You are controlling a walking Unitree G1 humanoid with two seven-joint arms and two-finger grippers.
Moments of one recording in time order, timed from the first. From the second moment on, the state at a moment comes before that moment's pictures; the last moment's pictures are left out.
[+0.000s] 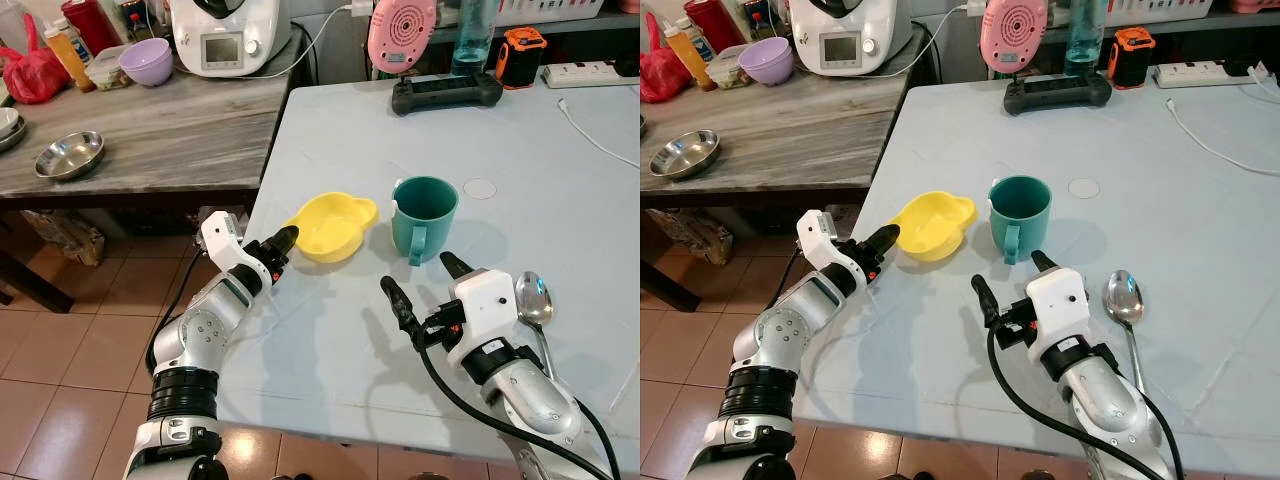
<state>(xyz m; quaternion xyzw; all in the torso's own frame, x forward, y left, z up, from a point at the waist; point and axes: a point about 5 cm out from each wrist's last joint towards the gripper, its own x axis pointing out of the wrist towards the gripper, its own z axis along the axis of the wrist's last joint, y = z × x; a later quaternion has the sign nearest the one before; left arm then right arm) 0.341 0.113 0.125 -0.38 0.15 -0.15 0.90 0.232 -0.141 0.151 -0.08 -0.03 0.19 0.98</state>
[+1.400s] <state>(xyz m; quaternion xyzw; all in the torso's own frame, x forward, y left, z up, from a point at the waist) 0.311 0.153 0.151 -0.27 0.04 -0.08 0.96 0.250 -0.129 0.154 -0.09 -0.03 0.26 0.96</state>
